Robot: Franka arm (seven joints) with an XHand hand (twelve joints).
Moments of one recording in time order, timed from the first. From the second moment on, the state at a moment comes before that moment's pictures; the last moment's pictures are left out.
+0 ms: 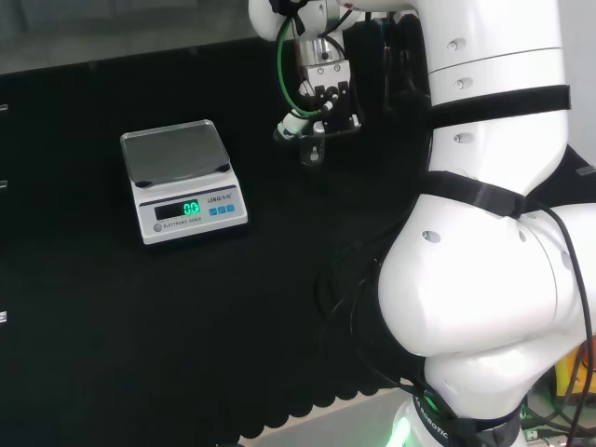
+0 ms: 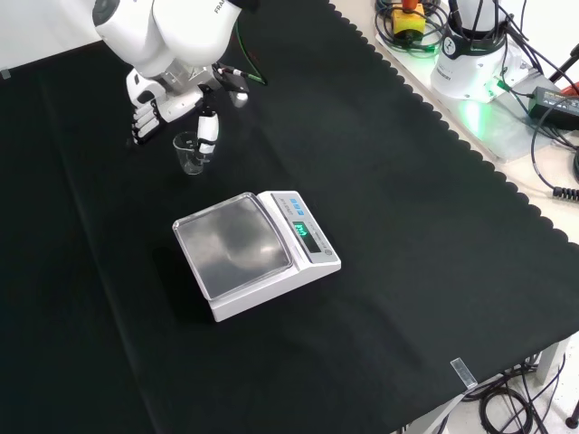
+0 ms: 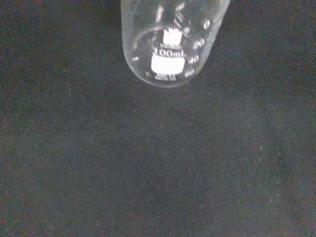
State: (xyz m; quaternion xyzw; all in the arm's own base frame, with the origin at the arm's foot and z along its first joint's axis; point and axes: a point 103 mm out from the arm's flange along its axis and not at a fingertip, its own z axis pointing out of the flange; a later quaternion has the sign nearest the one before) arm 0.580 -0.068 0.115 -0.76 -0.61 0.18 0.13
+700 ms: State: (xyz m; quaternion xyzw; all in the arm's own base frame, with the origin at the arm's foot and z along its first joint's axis) arm 0.542 -0.068 0.096 -0.77 -0.60 0.18 0.13
